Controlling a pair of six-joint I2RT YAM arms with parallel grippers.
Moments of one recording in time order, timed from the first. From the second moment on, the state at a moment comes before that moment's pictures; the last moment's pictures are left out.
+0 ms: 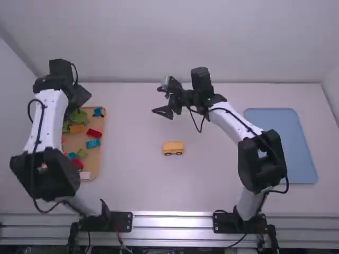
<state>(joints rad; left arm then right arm) 0.29 1.76 1.70 -1.09 -0.24 -0.68 0.39 1.88 1.41 -0.06 -0.98 -0.49</state>
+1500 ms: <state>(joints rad) 0.47 2.07 1.51 -0.75 -0.11 -0.90 0.26 1.88 1.41 -0.06 -0.95 -0.55</state>
